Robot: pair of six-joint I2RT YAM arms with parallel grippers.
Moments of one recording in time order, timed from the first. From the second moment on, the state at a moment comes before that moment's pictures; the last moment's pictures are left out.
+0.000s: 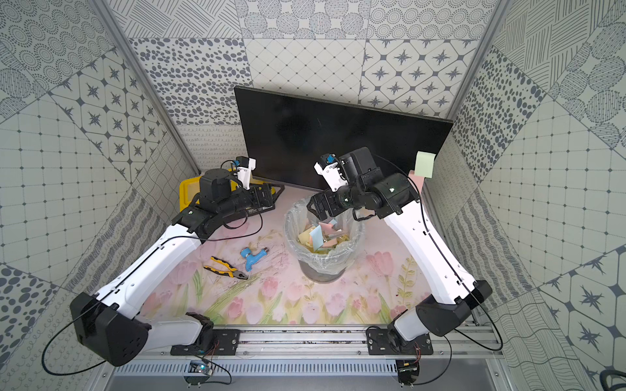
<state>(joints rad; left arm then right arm) -0.35 1.32 1.25 -0.24 0.32 -0.39 0.60 1.48 1.93 -1.19 -0.23 0.06</state>
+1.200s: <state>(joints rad) -0.45 1.53 1.51 -0.16 0.48 -0.29 -0.25 1.08 1.62 -0.94 -0.47 0.36</state>
